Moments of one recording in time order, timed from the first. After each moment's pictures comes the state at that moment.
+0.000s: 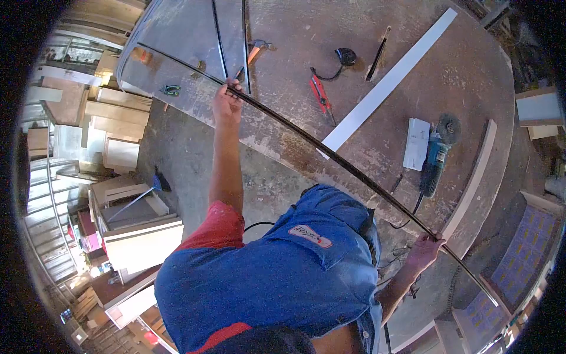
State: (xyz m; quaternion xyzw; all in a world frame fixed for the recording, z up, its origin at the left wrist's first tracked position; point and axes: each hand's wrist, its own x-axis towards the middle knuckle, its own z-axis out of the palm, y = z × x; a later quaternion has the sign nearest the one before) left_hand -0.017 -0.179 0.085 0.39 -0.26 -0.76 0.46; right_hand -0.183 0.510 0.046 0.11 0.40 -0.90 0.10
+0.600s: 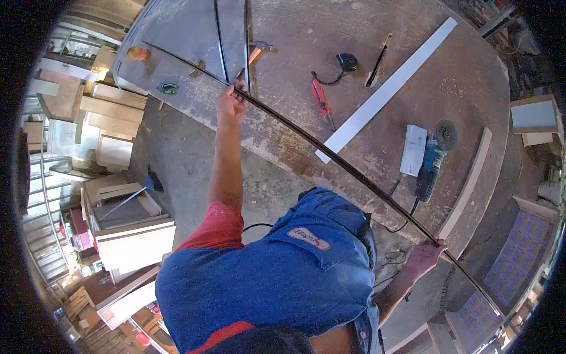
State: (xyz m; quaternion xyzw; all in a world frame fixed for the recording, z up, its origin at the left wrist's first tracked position) left_hand -0.015 -0.186 0.063 0.40 -0.31 -0.75 0.42; right_hand -0.190 0.500 0.078 0.08 0.43 -0.90 0.09
